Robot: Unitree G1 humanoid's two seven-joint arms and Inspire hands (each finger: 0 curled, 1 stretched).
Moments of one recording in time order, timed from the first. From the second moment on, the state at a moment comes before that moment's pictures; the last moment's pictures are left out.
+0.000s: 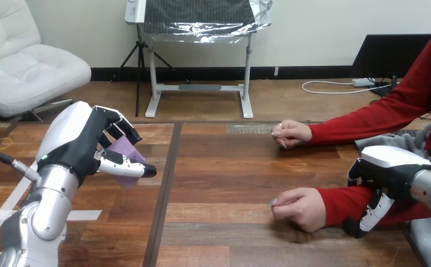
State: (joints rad) left arm -0.17 0.49 -0.09 -0.05 0.48 0.24 -0.12; right arm -0.63 -0.73 0.41 1.03 -0.69 -0.42 0.22
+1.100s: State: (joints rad) left arm -0.17 0.49 -0.09 -0.05 0.46 0.17 -0.11; right arm -0.61 -0.73 0.43 1.11 -0.71 -0.57 -0.01
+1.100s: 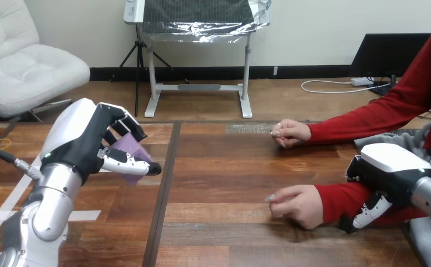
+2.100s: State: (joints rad) left arm -0.26 0.39 -0.13 0.30 0.46 -0.04 -0.03; right arm -0.58 -0.74 0.38 1.07 -0.61 -0.68 -0.02
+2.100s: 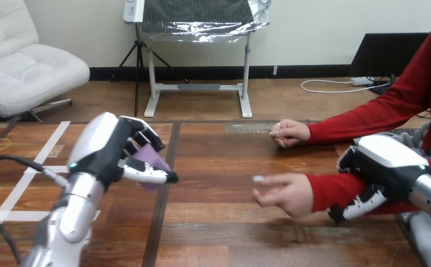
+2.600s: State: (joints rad) left arm -0.33 0.33 -0.15 0.41 0.44 -0.07 -0.01; right arm -0.56 -0.74 0.35 0.99 -0.55 -0.70 0.02
